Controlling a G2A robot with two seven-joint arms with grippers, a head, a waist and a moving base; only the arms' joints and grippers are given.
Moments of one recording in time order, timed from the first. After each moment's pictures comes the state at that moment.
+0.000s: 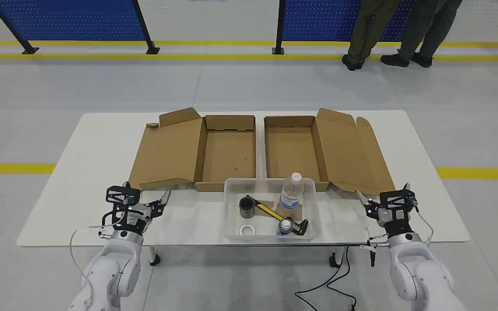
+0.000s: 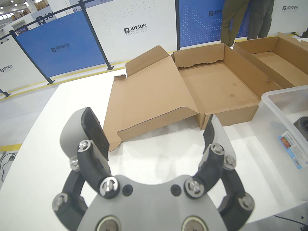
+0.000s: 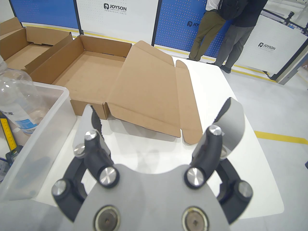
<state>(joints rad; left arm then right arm) 1.73 -1.15 -1.60 -1.80 1.33 0.00 0.00 -1.73 -1.15 1.60 -1.80 -1.33 0.00 0.00</state>
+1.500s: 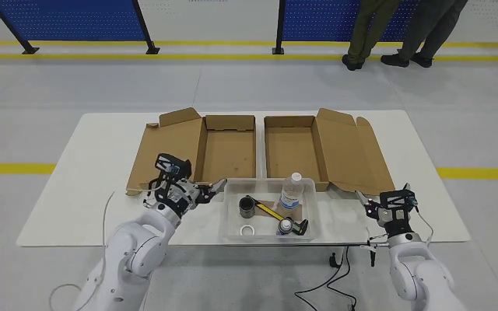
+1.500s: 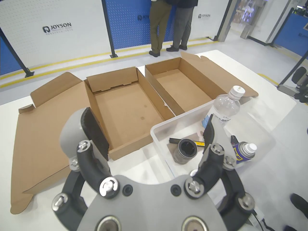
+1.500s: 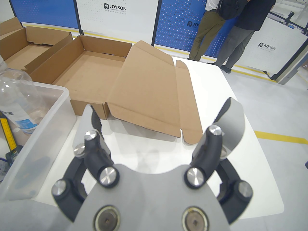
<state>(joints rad) 1.48 -1.17 -1.39 -1.99 1.06 -0.16 -0.48 -1.73 -1.15 1.60 -1.80 -1.33 0.00 0.00</state>
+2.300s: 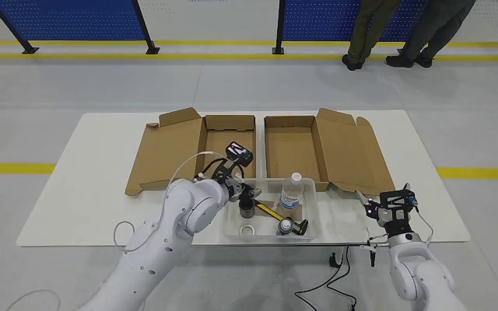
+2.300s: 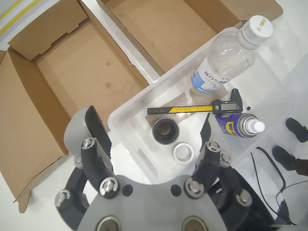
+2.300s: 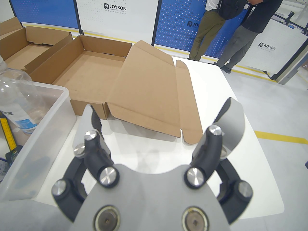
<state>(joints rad) 1.02 -1.23 -0.99 -1.72 1.08 -0.04 -1.03 -1.73 -1.15 1.60 -1.80 -1.33 0.00 0.00</state>
